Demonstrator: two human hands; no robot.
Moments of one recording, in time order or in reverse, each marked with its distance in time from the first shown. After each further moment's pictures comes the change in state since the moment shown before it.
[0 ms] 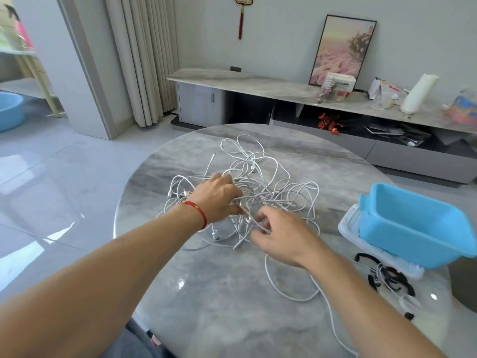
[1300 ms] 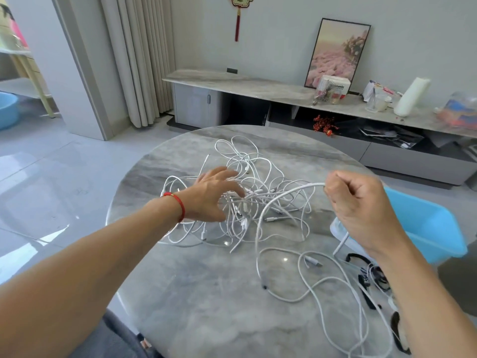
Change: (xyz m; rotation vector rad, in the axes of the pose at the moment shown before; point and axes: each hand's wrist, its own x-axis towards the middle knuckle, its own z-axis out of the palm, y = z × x) left_hand -0.009 0.006 -0.034 -0.272 -0.194 0.025; right_hand -0.039 0.040 -0.086 0.485 0.527 -0.231
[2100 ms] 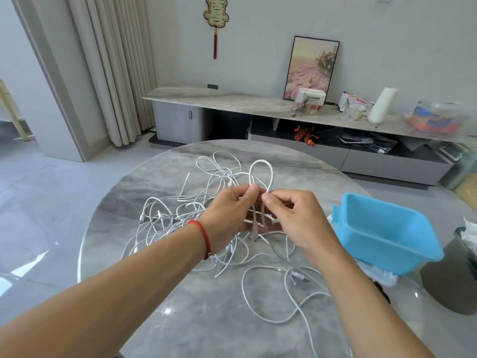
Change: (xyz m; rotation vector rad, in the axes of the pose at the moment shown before) left_hand 0.023 0.110 0.006 -1.332 0.154 -0.189; right_hand 0.021 0.017 0.046 0.096 -0.039 0.284
